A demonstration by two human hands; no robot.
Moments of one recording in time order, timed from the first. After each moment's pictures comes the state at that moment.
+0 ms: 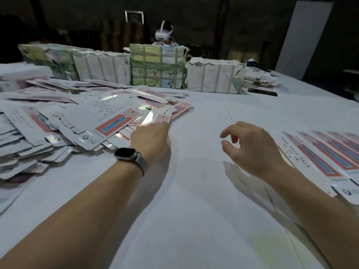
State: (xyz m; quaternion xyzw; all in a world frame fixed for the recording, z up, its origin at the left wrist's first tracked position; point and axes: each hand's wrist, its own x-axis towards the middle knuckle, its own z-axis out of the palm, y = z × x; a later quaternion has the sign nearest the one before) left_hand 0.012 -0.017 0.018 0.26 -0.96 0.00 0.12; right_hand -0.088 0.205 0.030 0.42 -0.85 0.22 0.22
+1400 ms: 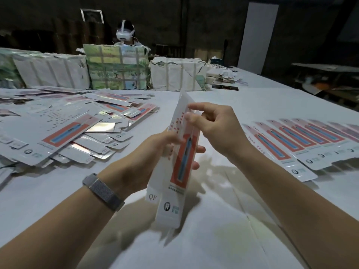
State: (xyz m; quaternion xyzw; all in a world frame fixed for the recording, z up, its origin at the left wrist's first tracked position) left_hand 0.025 0.066 0.042 -0.03 -0.70 -0.72 -0.02; right_hand -0.089 0.206 0.058 0.35 -0.74 0.56 0.08
